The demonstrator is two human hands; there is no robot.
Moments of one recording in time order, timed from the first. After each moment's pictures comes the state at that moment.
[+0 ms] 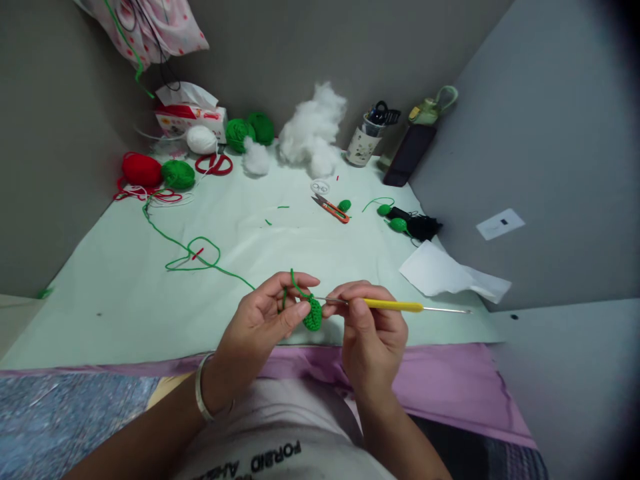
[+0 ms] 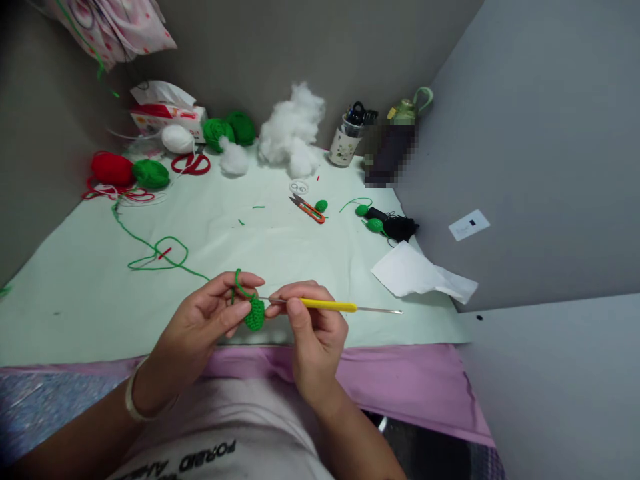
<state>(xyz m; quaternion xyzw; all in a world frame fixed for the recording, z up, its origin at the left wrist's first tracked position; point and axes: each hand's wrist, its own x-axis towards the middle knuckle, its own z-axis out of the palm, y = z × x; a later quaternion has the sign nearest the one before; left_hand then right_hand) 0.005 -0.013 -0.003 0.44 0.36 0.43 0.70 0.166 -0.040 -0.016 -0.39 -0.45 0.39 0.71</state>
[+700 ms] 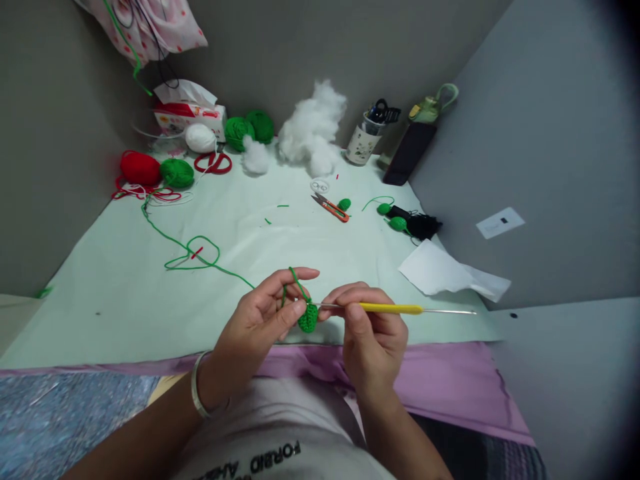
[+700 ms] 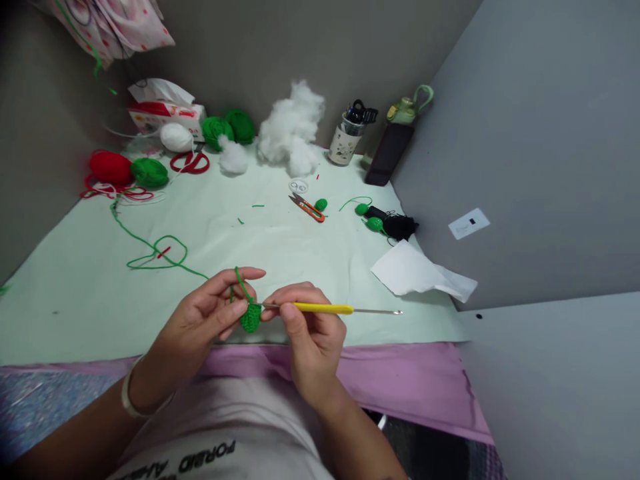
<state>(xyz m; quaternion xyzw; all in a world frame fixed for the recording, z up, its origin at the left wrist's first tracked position) 0.003 -0.011 -0.005 0.45 0.34 0.42 0.71 0.168 -0.044 -0.015 -0.38 -0.48 0.39 0.69</state>
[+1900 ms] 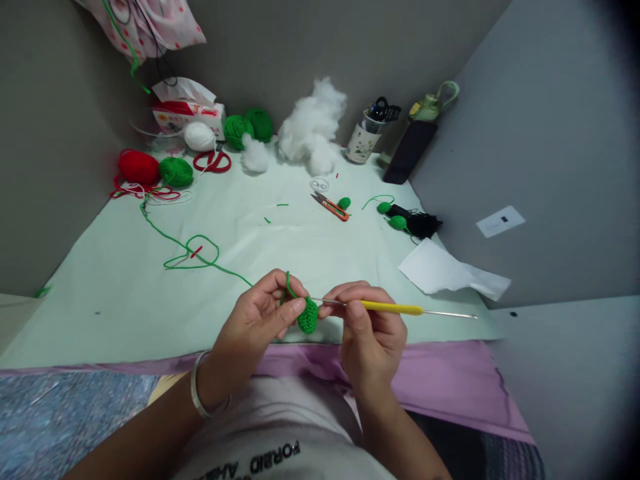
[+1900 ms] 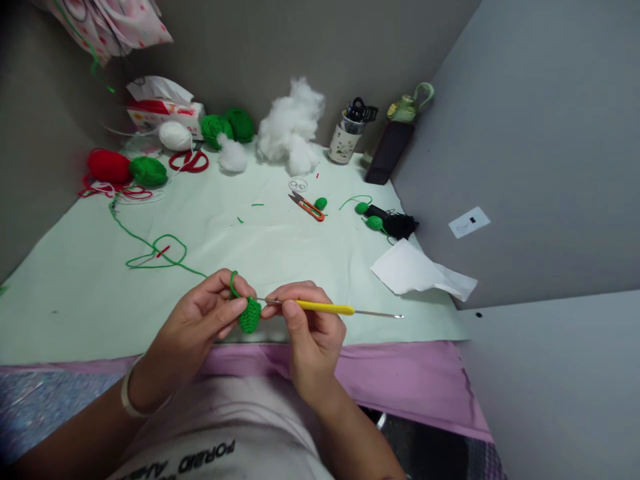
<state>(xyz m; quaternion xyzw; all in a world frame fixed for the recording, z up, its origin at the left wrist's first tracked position) 0.006 -0.009 -0.004 0.41 0.34 0.43 0.73 0.164 -0.043 -0.017 -0.40 -0.47 0.36 0.70</state>
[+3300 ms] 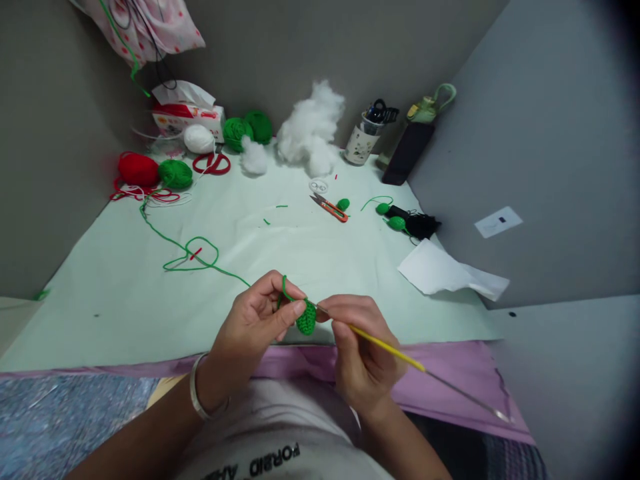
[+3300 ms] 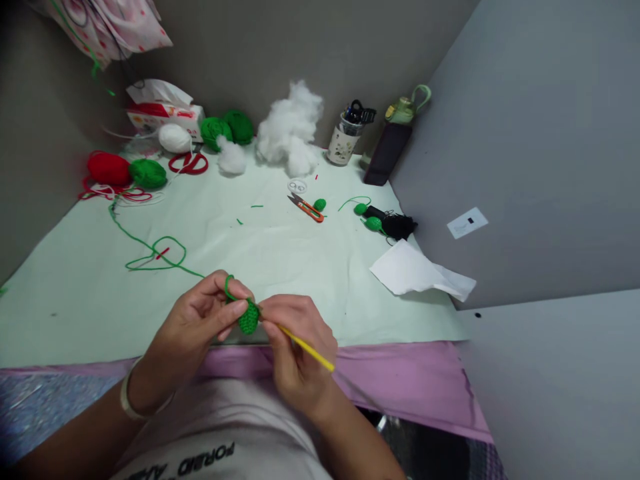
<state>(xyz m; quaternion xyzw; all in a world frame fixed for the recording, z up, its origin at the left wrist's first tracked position) 0.004 -0.009 -0.005 0.44 0.38 0.43 0.69 0.168 -0.052 -0.014 -0.43 -0.65 0.15 0.61</state>
